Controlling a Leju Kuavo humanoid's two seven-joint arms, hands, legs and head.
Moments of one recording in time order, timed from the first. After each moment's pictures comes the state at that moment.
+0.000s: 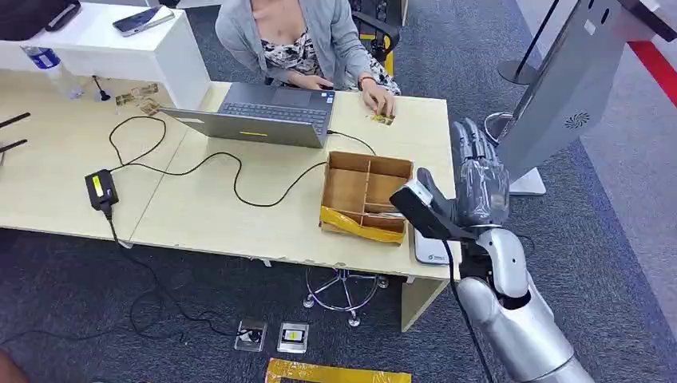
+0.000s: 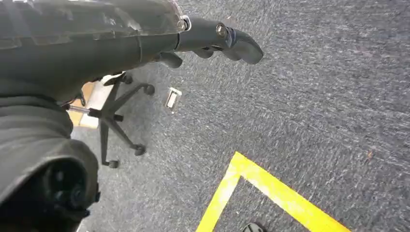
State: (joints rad) left arm -0.16 0.26 -1.20 -0.17 1.41 0.38 0.12; right arm -0.49 -0.20 0.72 -1.28 0.80 -0.28 0.07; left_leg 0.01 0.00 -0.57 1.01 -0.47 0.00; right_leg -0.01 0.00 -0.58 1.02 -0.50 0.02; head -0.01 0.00
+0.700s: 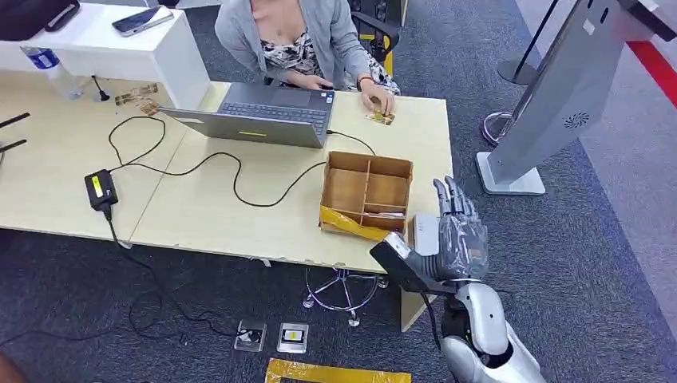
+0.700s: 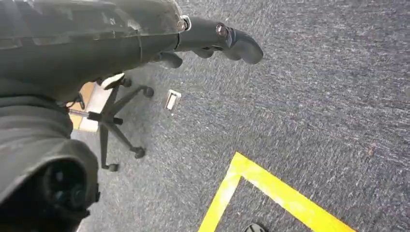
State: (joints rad) left arm -0.16 0.25 -1.20 -0.17 1.39 0.38 0.13; right arm -0.30 -0.22 0.80 -1.37 0.89 -0.28 0.20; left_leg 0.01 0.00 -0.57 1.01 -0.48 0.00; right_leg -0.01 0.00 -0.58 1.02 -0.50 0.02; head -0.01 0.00
